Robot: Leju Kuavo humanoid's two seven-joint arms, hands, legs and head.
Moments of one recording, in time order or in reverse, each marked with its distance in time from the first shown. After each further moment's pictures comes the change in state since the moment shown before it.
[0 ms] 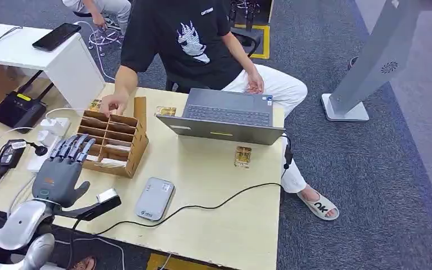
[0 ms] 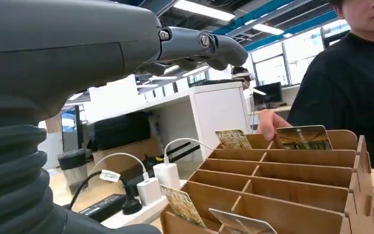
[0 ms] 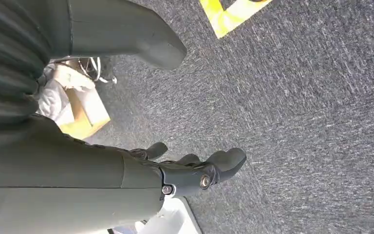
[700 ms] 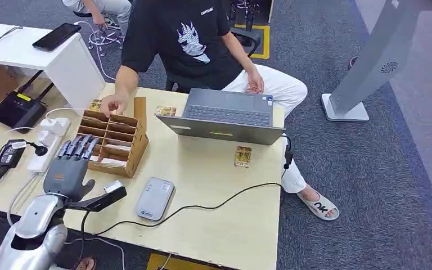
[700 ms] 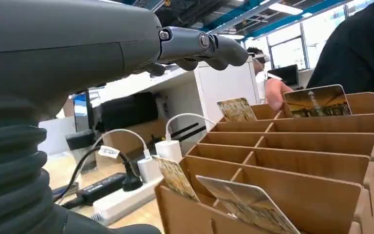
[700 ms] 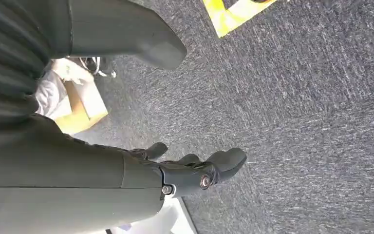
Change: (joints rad) left arm -0.094 -0.077 0.000 0.219 -0.029 0.063 0.005; right arm -0.002 0.000 0.000 0.000 0.045 0.020 0.008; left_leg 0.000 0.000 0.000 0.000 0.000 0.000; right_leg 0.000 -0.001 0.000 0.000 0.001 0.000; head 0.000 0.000
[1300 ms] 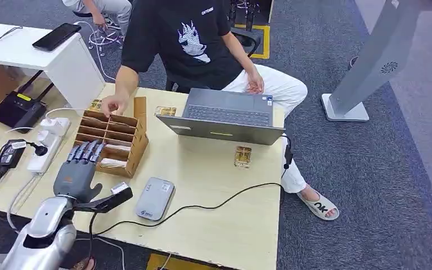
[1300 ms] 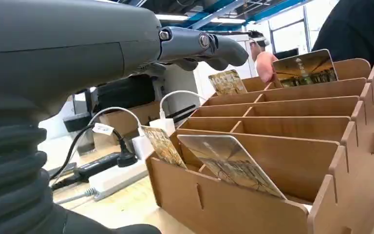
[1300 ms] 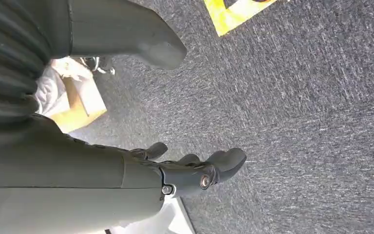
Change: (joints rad) left arm -0.015 -0.047 0.000 0.085 -0.006 0.021 -0.008; right arm 0.000 0.000 0.001 0.000 0.016 0.004 0.000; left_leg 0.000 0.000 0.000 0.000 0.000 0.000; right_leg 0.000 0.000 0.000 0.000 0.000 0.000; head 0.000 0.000
